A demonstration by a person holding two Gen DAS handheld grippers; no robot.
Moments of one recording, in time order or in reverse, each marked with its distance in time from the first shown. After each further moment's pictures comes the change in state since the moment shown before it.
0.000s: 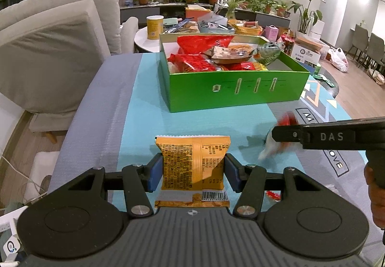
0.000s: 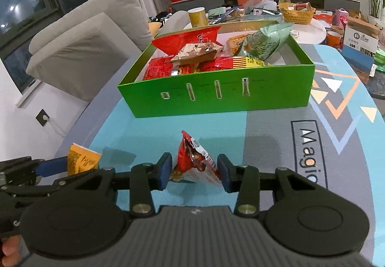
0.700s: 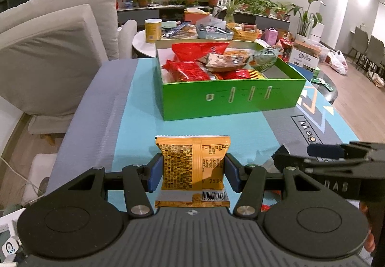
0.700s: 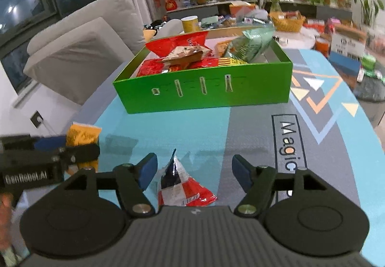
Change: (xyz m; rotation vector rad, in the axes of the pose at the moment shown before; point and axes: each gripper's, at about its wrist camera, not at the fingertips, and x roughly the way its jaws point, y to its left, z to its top) left arm 0.001 -0.009 0.013 -0.014 -0.009 0.003; right arm -0.015 -0.001 -0.025 -0.042 -0.056 -0.053
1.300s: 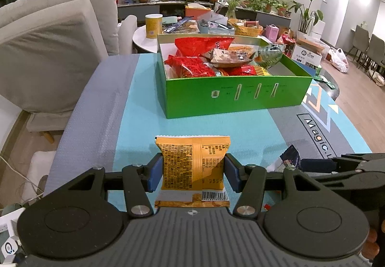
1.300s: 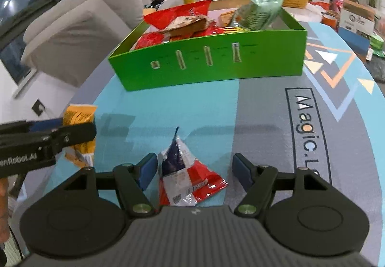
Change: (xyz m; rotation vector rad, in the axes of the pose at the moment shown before) left arm 0.013 0.008 0.000 -0.001 0.022 -0.007; right arm 0.024 -0.001 -0.003 0.037 0.123 0.051
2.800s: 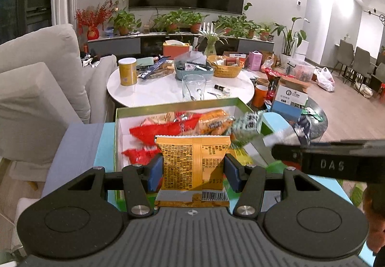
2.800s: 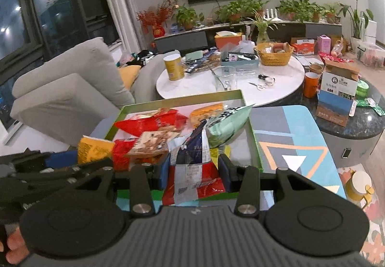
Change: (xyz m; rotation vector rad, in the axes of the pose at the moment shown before) left arm 0.036 -0.046 0.114 0.053 -0.145 -0.064; right arm -0.022 -0.055 0.114 0.038 -0.224 -0.087
